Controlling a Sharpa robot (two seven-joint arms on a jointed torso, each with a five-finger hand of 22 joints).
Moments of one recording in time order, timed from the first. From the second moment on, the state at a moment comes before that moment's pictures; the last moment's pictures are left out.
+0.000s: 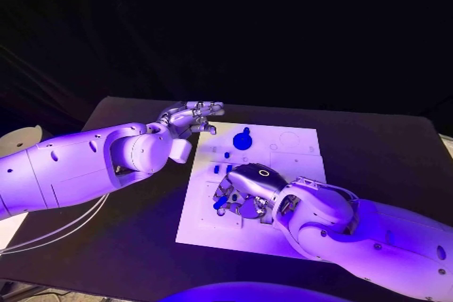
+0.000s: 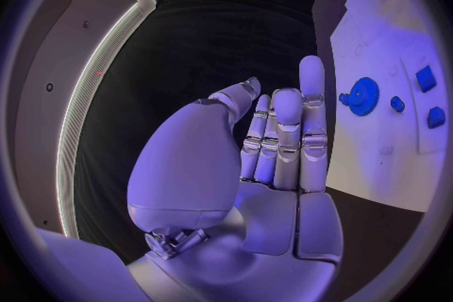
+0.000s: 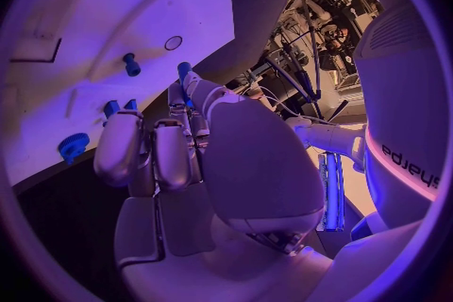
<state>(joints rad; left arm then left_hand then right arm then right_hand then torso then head) 1.21 -0.91 -0.03 1.57 0.15 -0.25 0.28 1.38 -0.16 0.45 0.04 0.10 1.03 0.19 0.09 0.07 1.07 0.12 0.17 0.07 1.25 0.02 1.10 0.59 0.17 1.31 0.12 0.48 0.78 1.00 -0.65 0.01 1.82 -1.71 -0.23 -0.22 1.51 -0.10 0.46 0.09 0.04 1.20 0.11 0.10 0.09 1.25 0.08 0.08 0.07 1.46 -0.03 1.30 1.12 0.11 1.39 0.07 1.29 1.06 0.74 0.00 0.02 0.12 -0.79</state>
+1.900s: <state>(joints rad) 1.21 -0.92 -0.03 1.56 0.15 -0.25 0.28 1.38 -0.16 0.45 0.04 0.10 1.03 0.19 0.09 0.07 1.06 0.12 0.17 0.07 1.24 0.03 1.10 0.59 0.17 1.31 0.12 0.48 0.78 0.99 -0.61 0.00 1.78 -1.85 -0.13 -0.30 1.39 -0.17 0.24 0.14 0.05 0.90 0.15 0.06 0.07 0.97 0.12 0.07 0.06 1.46 0.02 1.30 1.07 0.11 1.35 0.12 1.24 0.96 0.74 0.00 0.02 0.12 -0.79</state>
